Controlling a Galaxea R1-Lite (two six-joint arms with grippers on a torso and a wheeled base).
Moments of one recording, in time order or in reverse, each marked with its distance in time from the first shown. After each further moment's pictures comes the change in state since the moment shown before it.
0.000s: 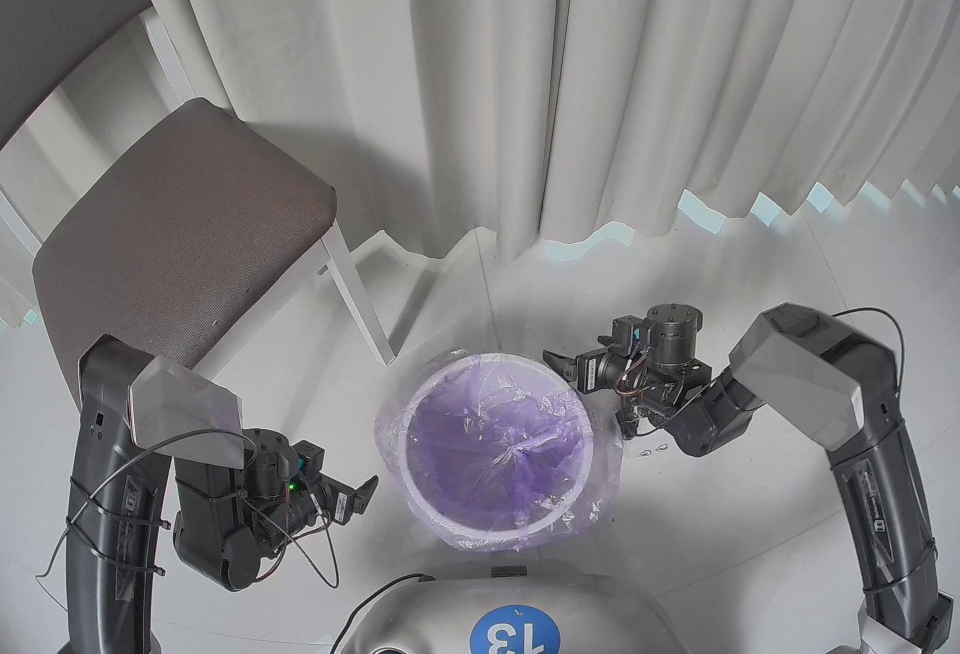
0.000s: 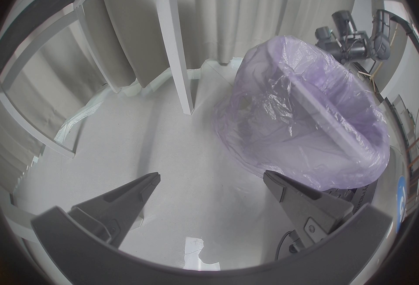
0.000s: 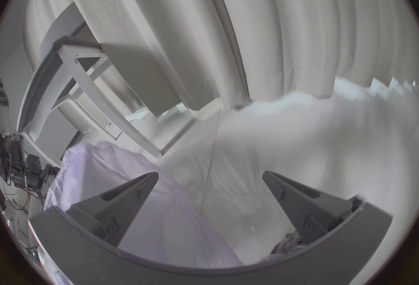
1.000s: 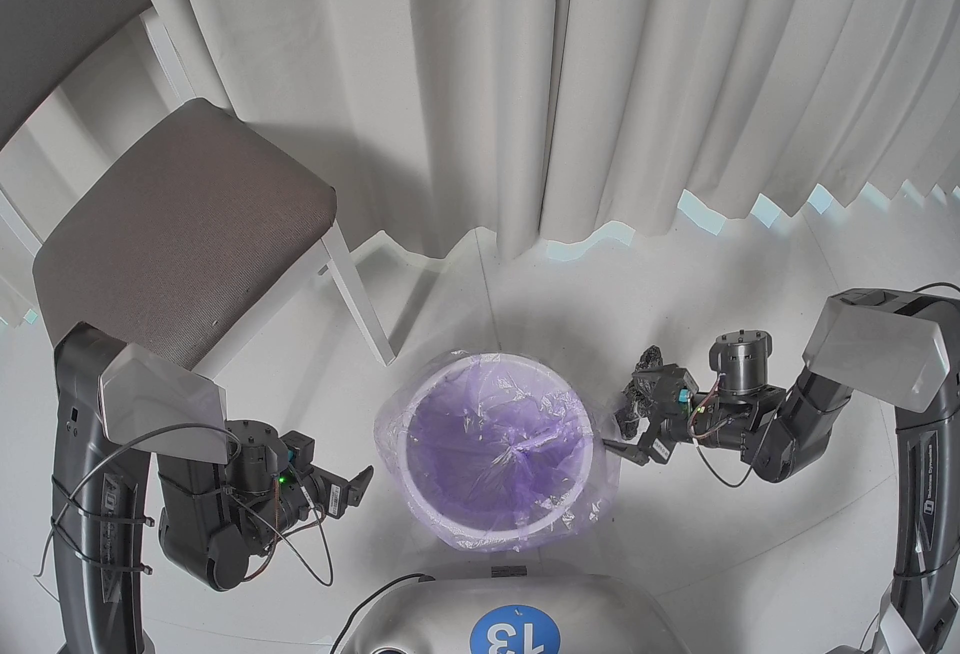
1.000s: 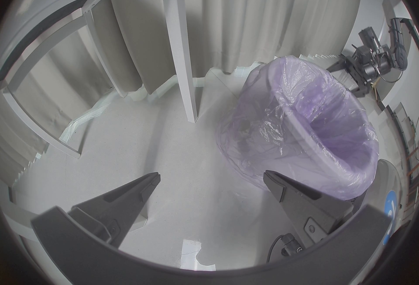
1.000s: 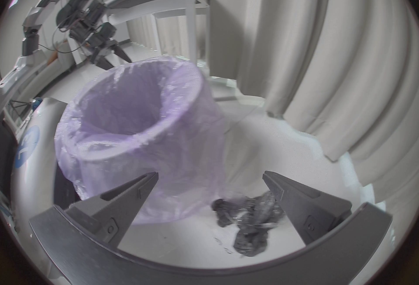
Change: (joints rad) left arm -0.006 -0.085 0.055 0.000 0.013 -0.032; right arm -0.071 -0.193 0.487 -0.022 0.252 -0.791
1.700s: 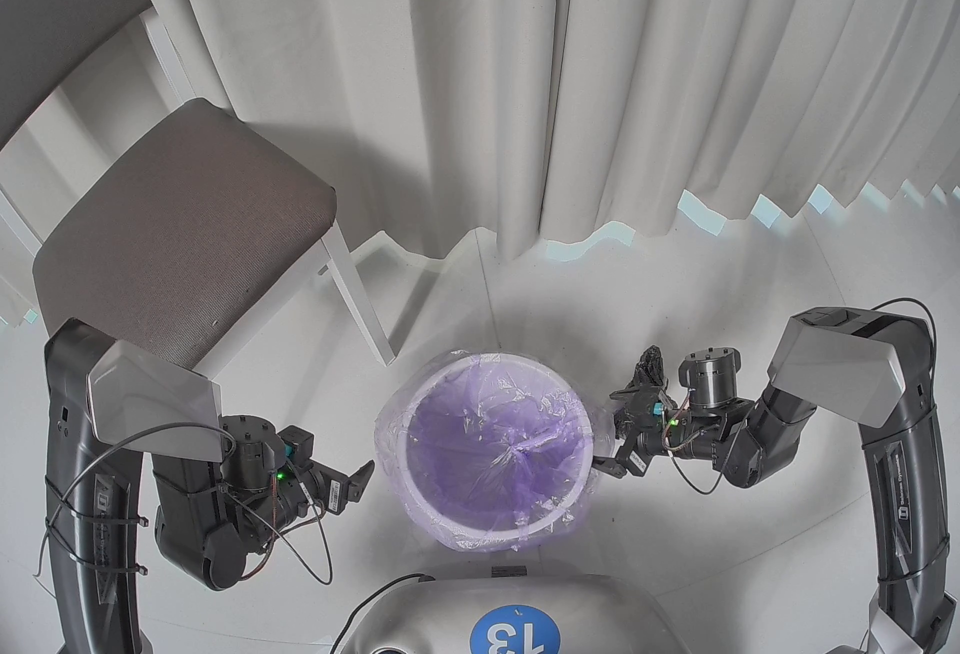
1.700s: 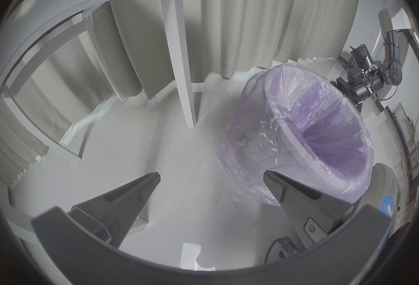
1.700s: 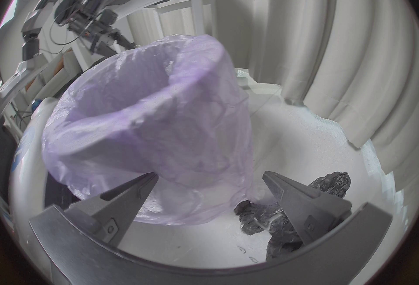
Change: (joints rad) left arm -0.009 -0.035 0.013 0.000 0.000 0.000; right arm 0.007 0.137 -0.171 0.055 0.007 0.086
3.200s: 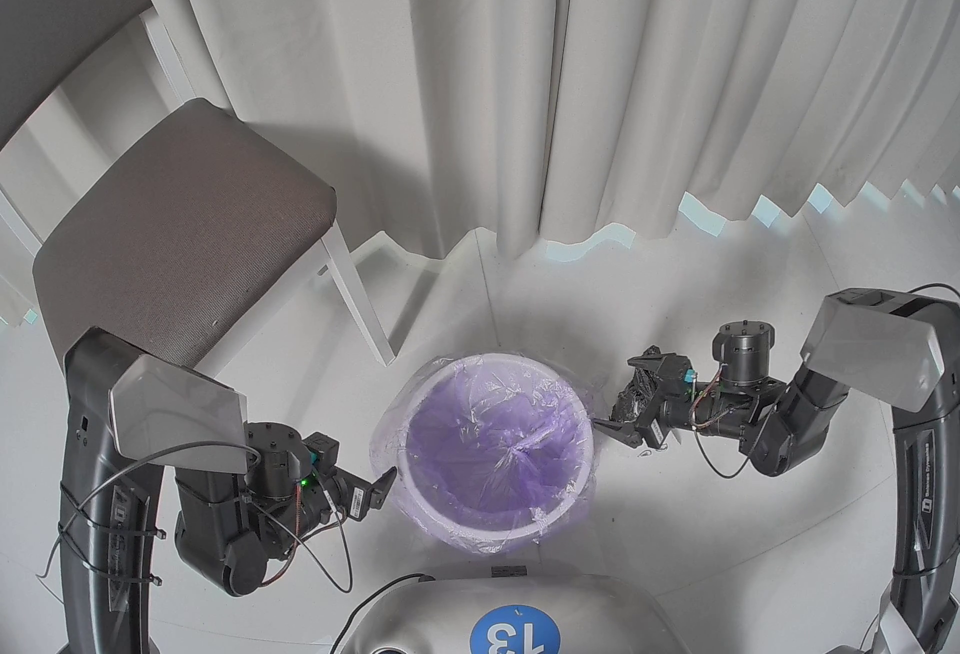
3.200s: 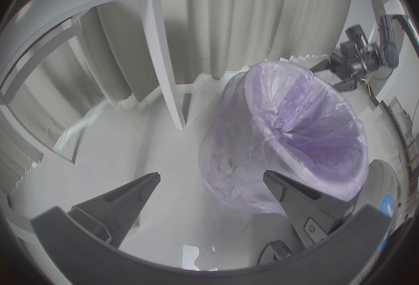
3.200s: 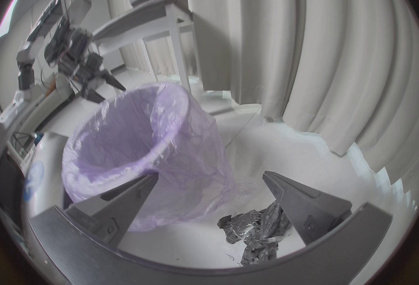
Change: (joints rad) left arm -0.072 0.055 -0.069 0.000 0.023 0.033; right arm -0.043 -0.164 0.143 -0.128 0.068 0.119
